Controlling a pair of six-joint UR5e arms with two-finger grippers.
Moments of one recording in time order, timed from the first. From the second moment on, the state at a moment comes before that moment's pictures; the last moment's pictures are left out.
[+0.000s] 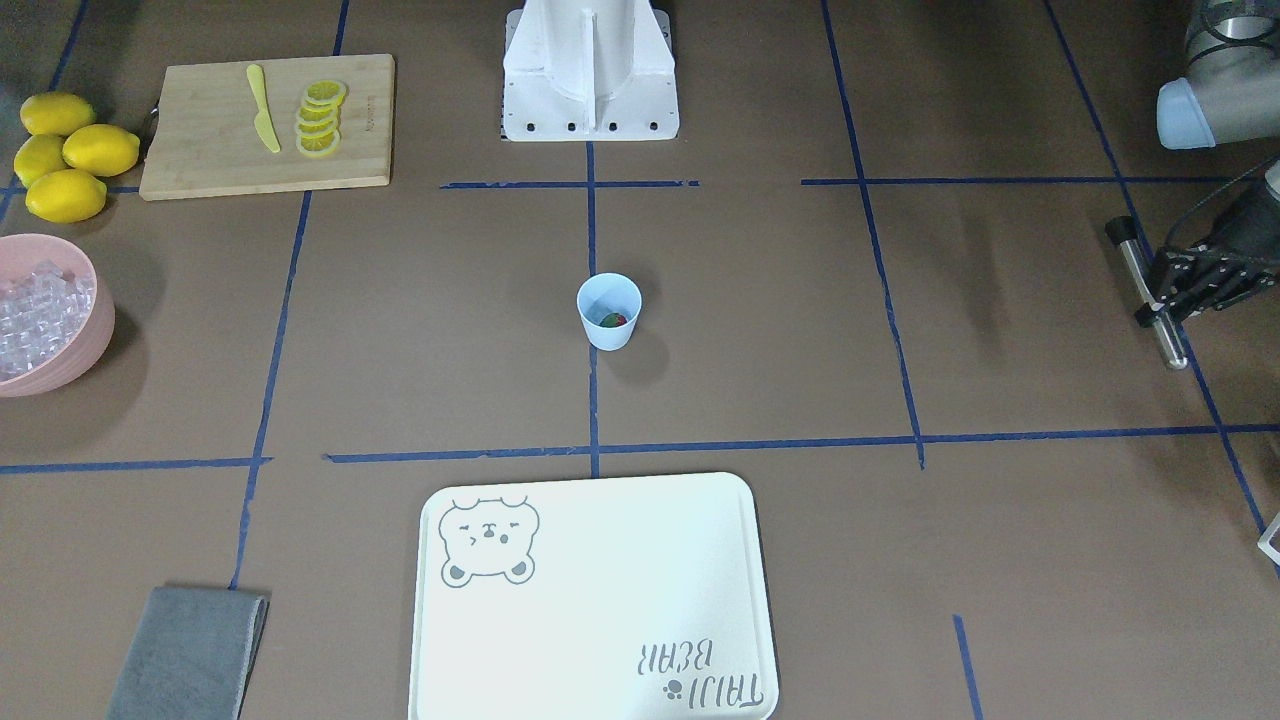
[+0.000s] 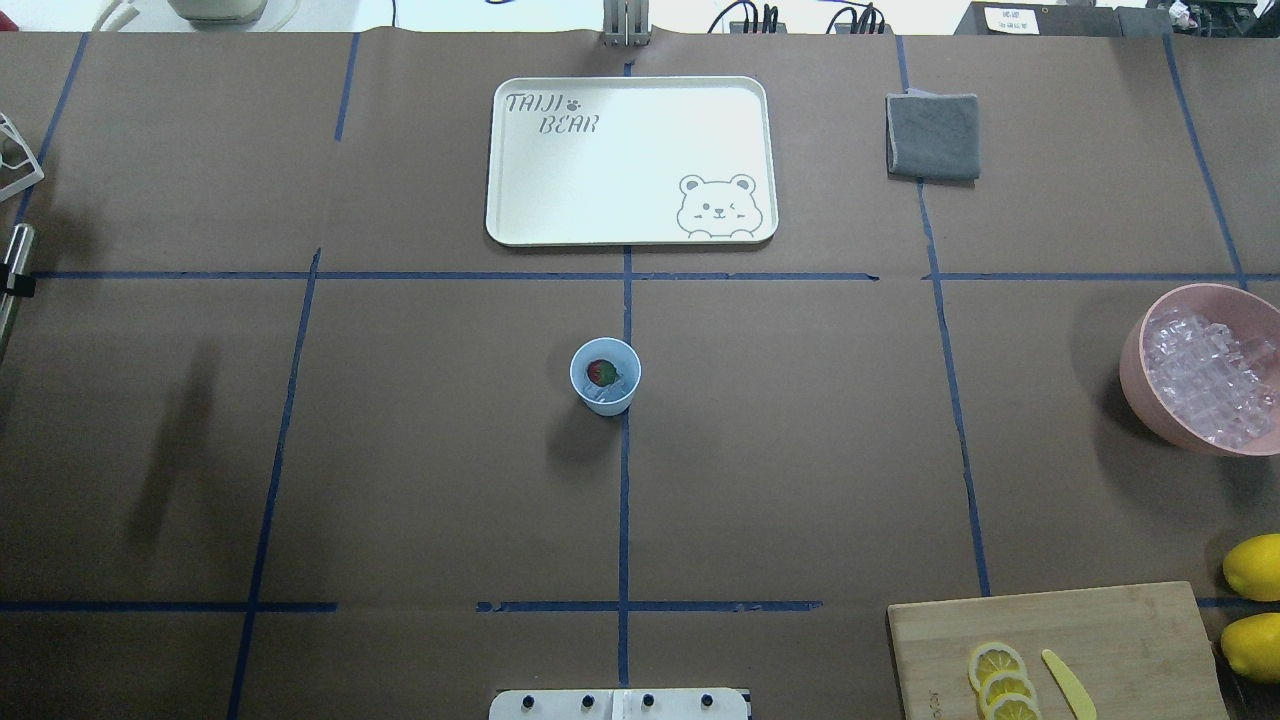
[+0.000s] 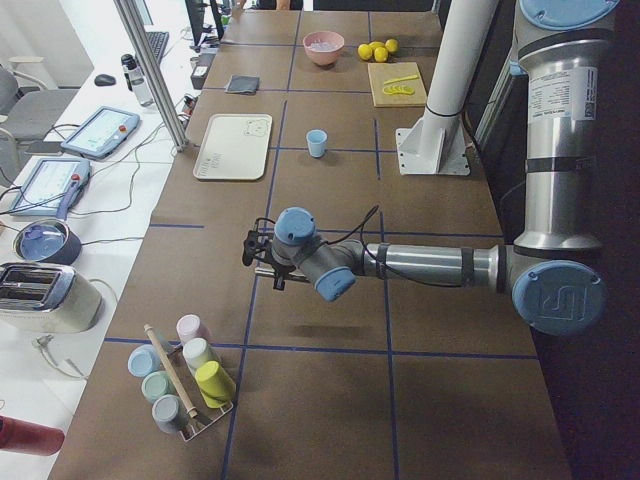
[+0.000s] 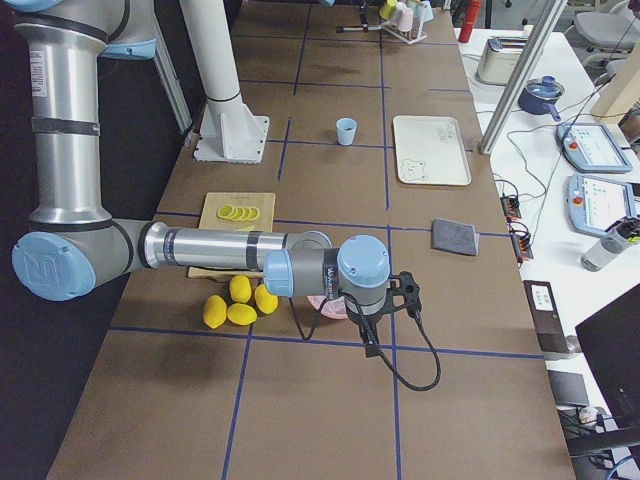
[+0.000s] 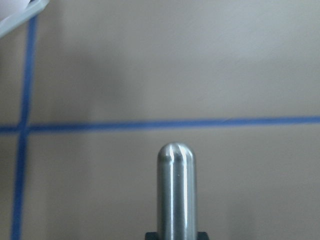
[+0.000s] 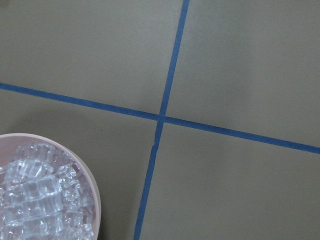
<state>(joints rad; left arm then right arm) -1.22 -1.53 -1.65 -2.36 -2.30 -0.69 1.65 -1.61 1.63 -1.49 2.37 -0.18</state>
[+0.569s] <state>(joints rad) -1.06 -1.72 -1.80 -2.35 -1.98 -0.71 1.65 -1.62 1.70 -1.50 2.37 -0.16</state>
